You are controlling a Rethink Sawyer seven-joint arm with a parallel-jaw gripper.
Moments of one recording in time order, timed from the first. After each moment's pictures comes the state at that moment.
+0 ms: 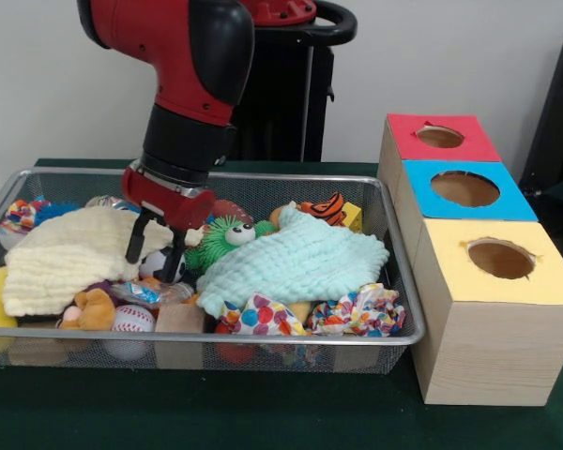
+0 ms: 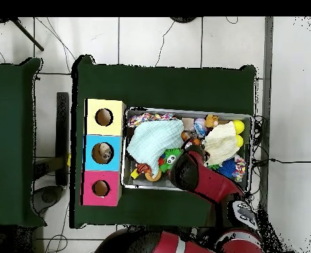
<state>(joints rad) -0.30 -0.42 -0.21 1.78 0.08 -0.19 1.93</state>
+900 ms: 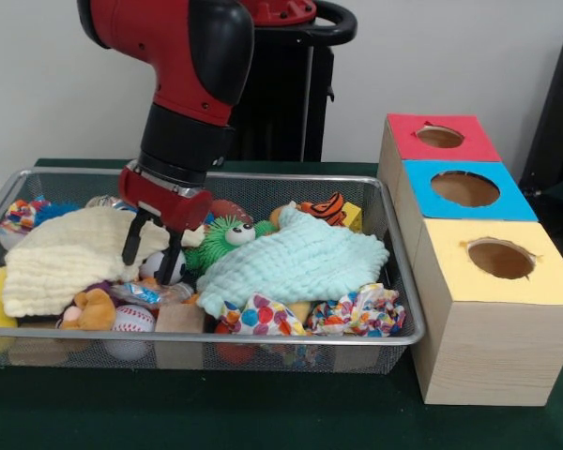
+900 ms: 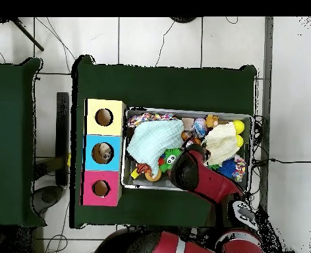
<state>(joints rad) -0.30 -0.42 -0.21 1.78 0.09 -0.22 1.93</state>
